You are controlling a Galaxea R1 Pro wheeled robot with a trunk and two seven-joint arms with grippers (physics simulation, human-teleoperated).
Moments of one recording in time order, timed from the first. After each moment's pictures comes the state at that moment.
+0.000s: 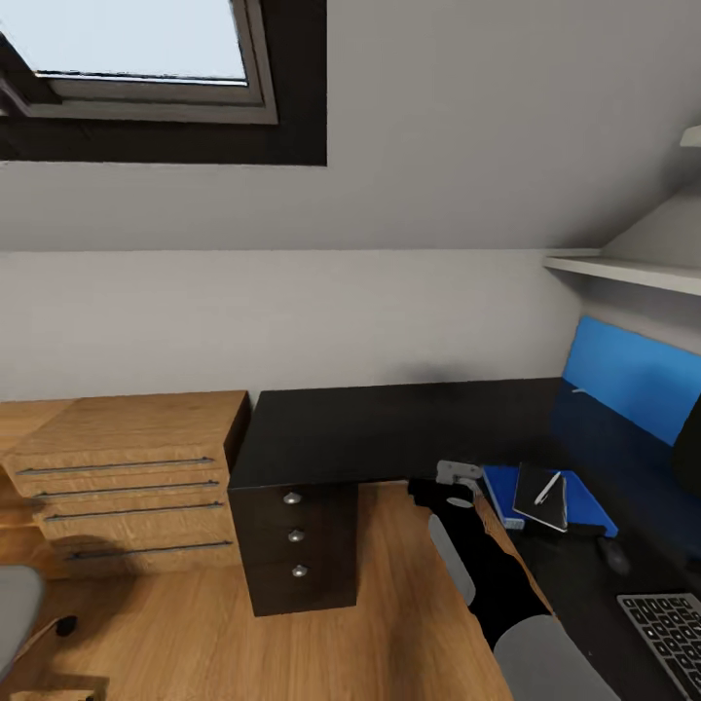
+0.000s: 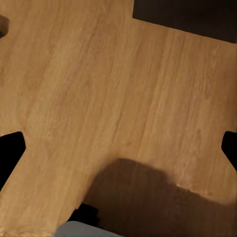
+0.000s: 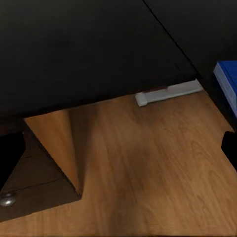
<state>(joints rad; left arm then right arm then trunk) -0.13 0.10 -0.70 -0.57 0.92 -0.19 0.44 -0.59 0.09 0.19 -0.97 -0.25 0.42 -0.41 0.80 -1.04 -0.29</state>
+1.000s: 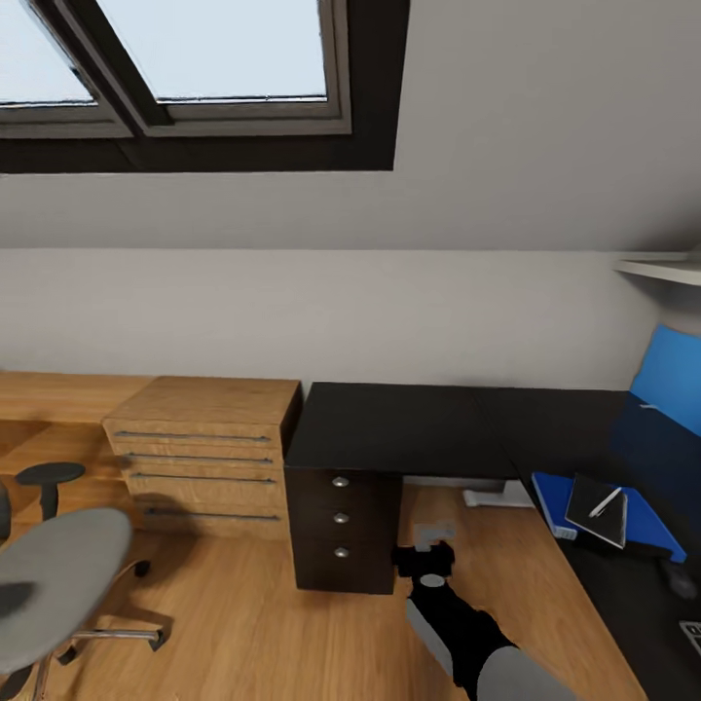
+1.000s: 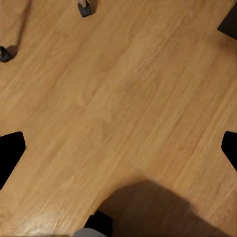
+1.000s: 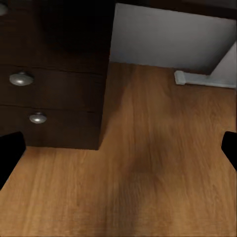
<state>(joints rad) -0.13 0.13 -0.55 -0.56 0.92 -0.19 0.44 -0.59 0.13 0.42 -0.47 -0.25 0.04 -0.41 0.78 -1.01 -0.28</state>
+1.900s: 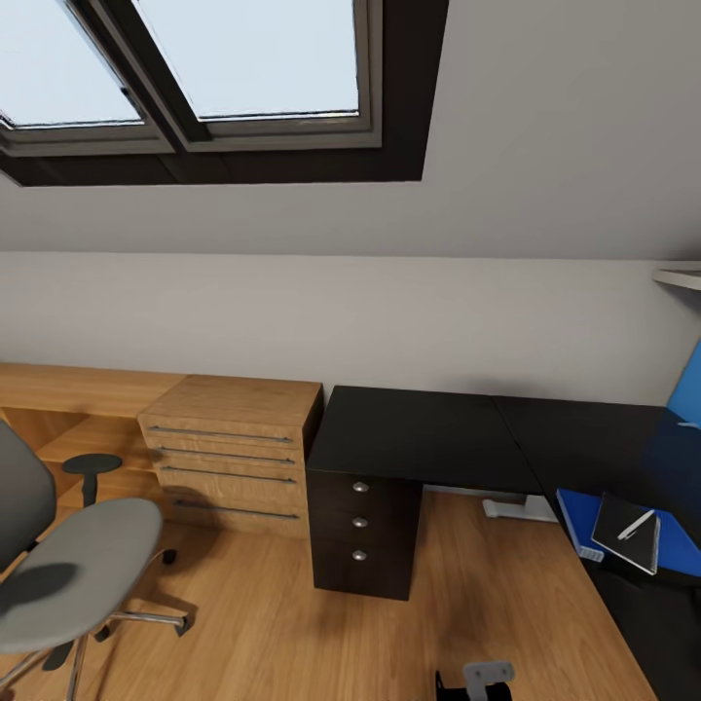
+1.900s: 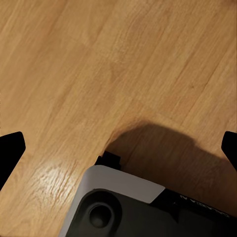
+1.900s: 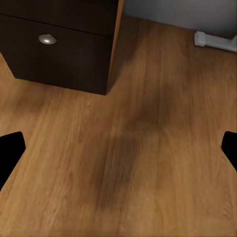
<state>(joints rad) -0.17 0.10 -0.56 -0.37 0.91 -0.02 0.28 -0.43 0.07 0.42 0.02 -0.25 -0.52 -0.21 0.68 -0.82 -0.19</state>
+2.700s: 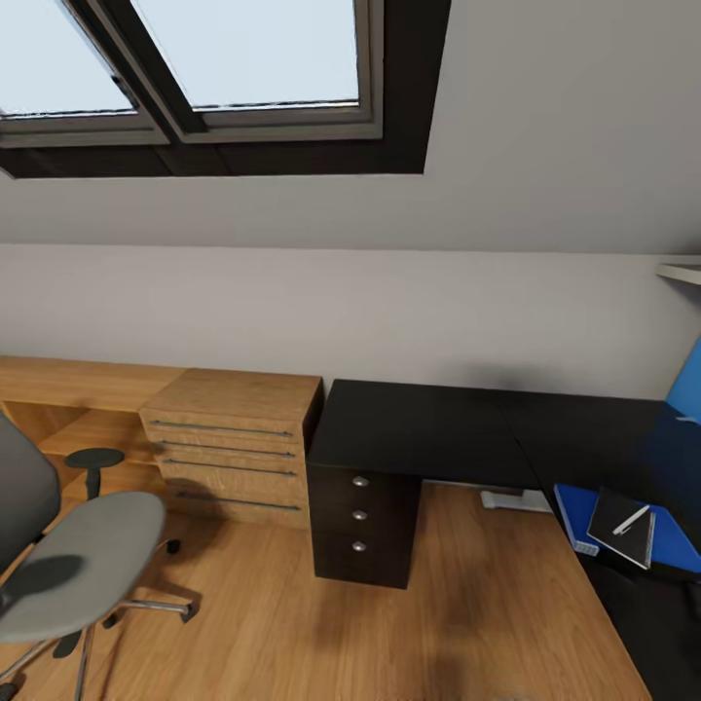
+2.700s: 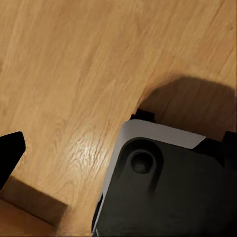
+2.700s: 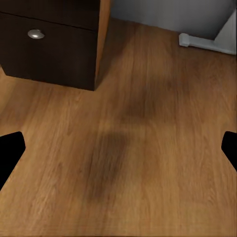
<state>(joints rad) -0.17 0.06 -0.63 -0.18 0.87 -0.05 0.26 -0.30 0.02 0.42 0.02 -0.26 -0.74 -0.21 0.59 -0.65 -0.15</state>
